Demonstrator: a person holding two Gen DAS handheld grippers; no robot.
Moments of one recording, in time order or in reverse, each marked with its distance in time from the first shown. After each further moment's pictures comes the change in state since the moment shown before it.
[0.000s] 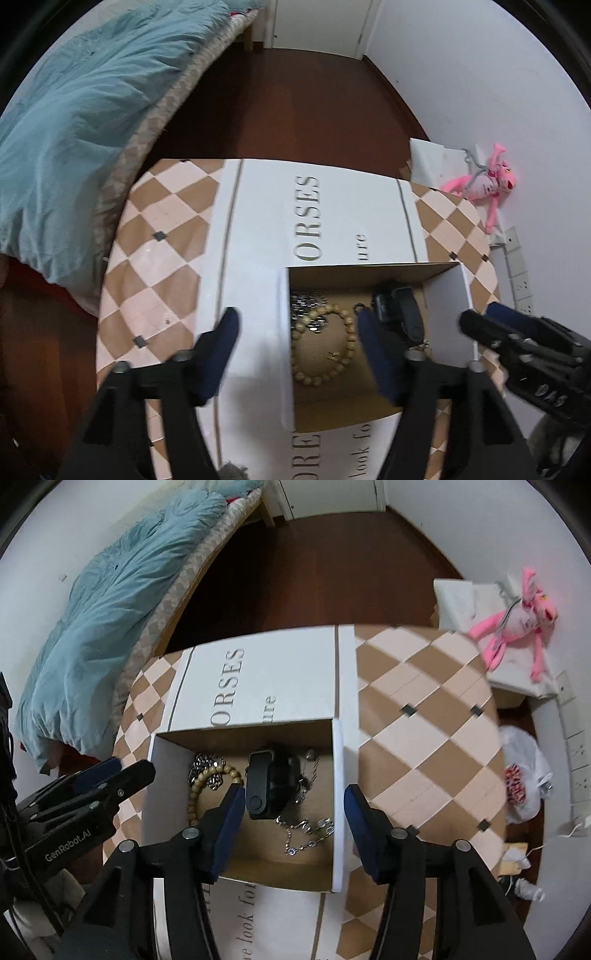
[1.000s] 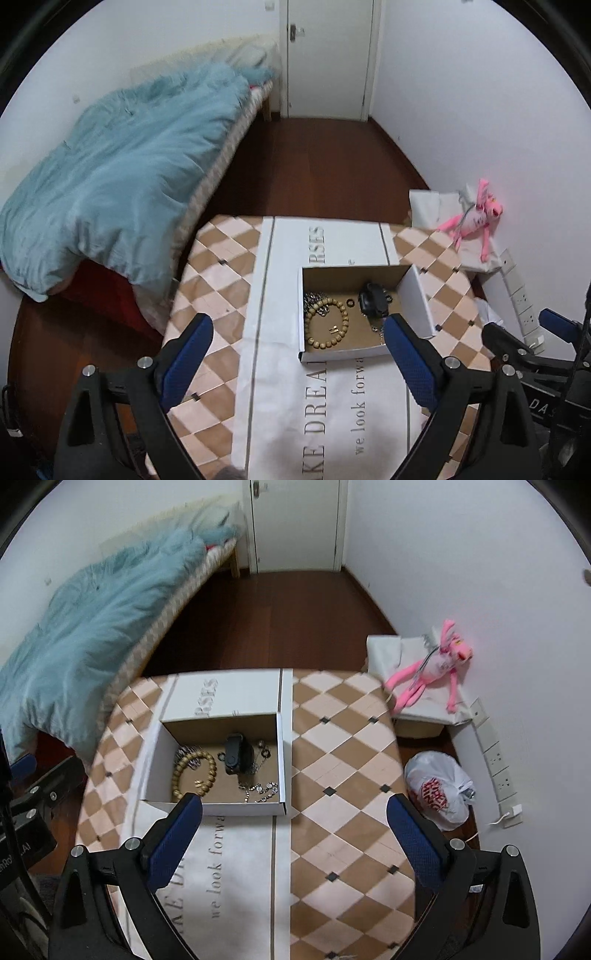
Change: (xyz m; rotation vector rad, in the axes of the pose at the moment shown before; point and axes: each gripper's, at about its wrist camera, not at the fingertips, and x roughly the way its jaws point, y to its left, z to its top) left arm -0.149 -0.023 -0.078 0.029 -0.295 0.111; right arm -0.140 0.026 -0.091 -0.032 -0.246 -0.260
